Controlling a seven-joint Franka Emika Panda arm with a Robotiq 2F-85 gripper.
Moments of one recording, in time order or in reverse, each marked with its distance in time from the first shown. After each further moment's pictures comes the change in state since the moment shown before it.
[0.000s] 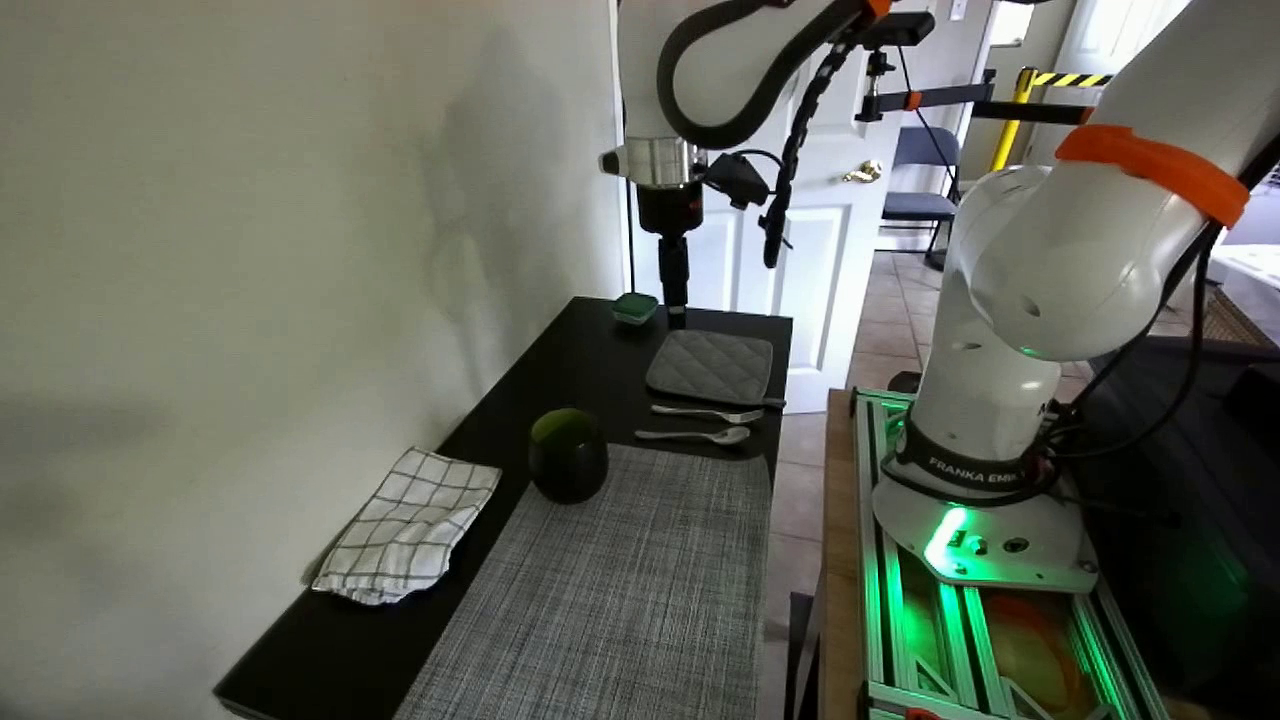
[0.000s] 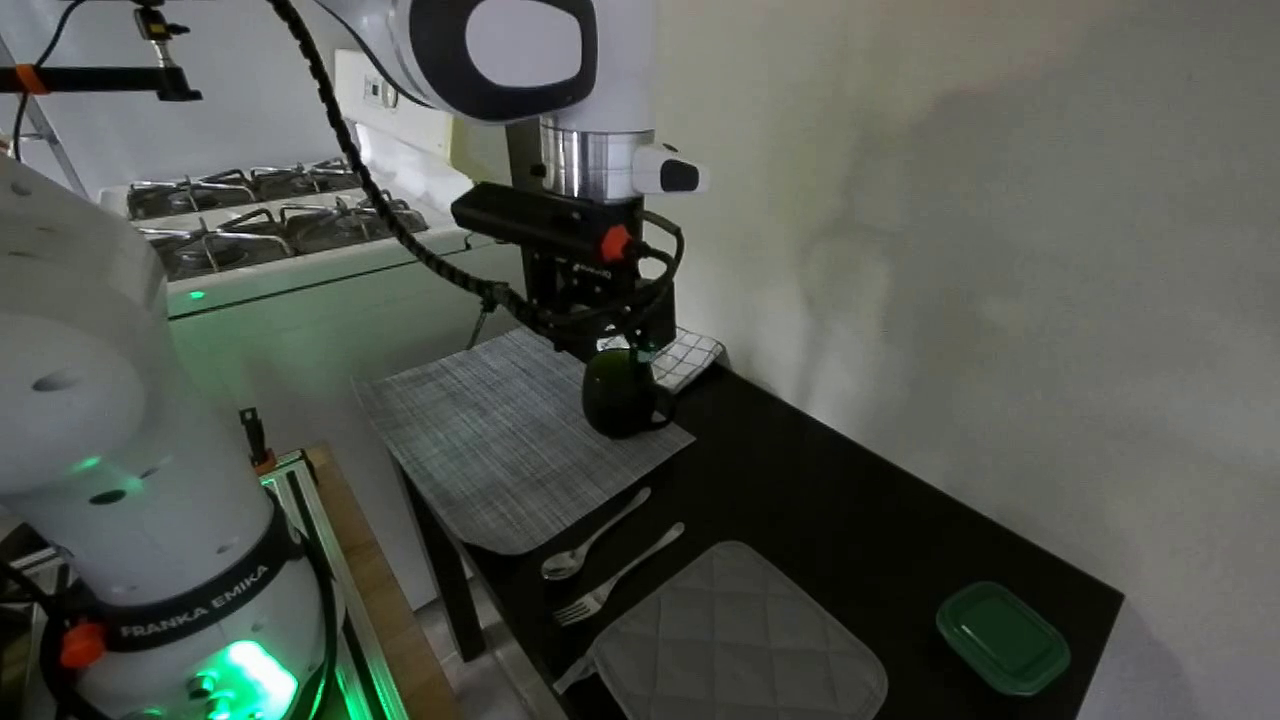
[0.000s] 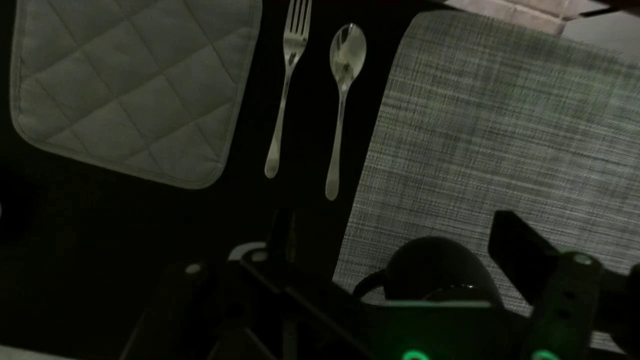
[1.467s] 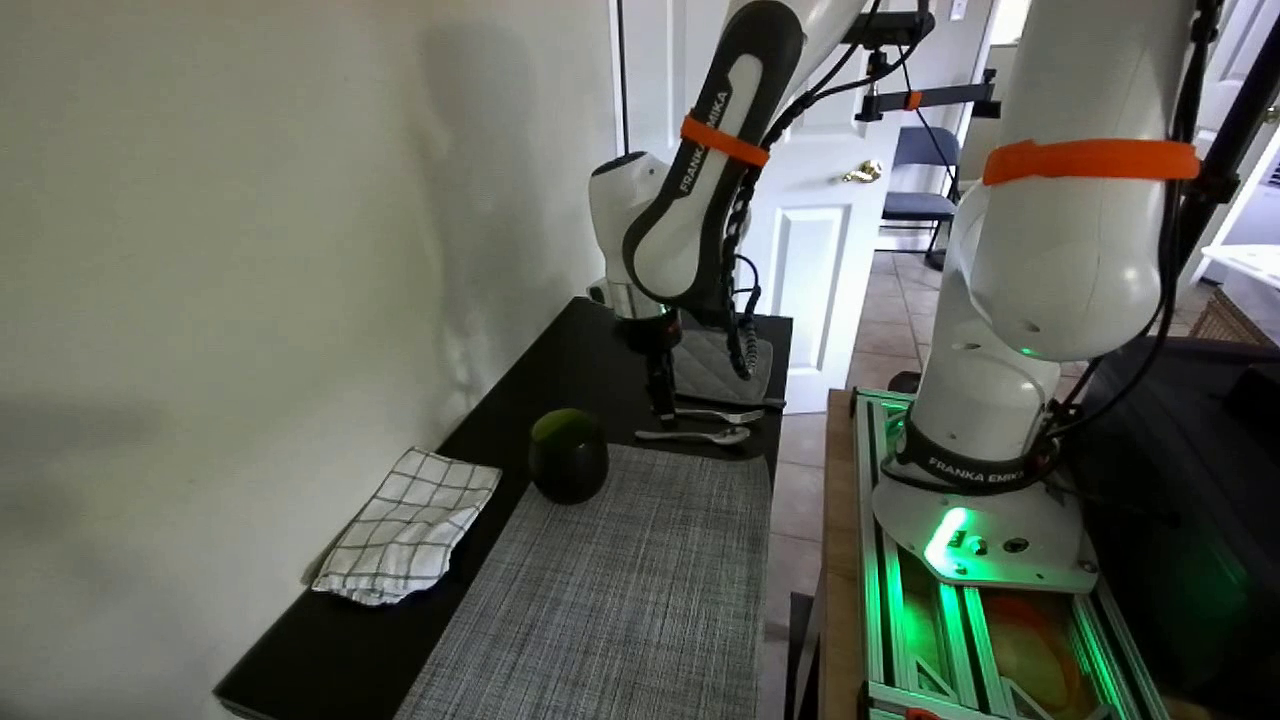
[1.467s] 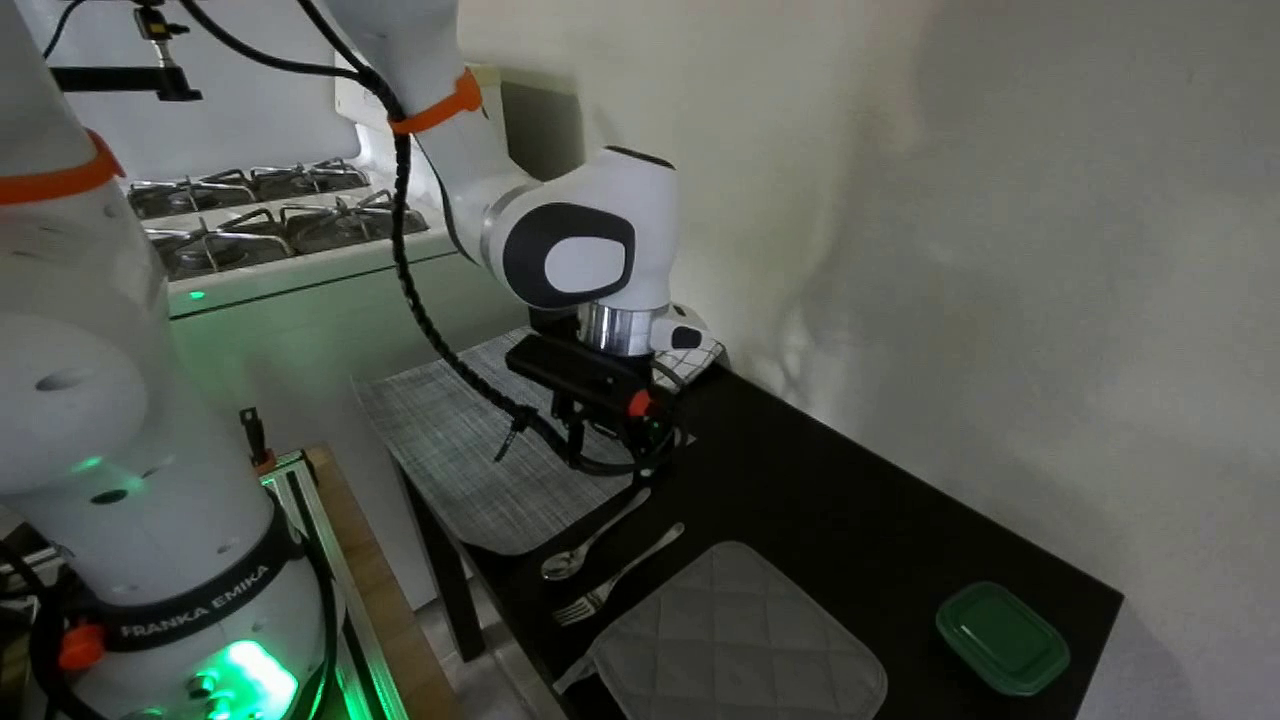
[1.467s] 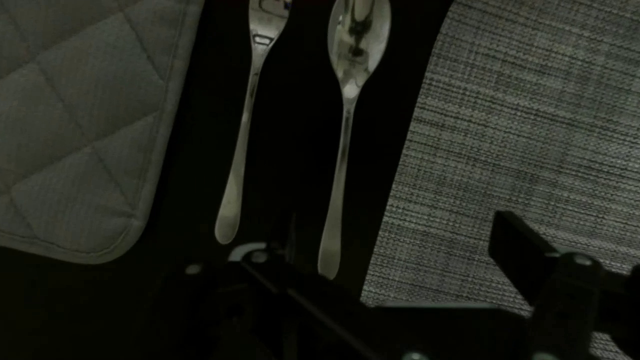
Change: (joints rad) arm 0.002 0.522 0.039 0.015 0.041 0.388 0.004
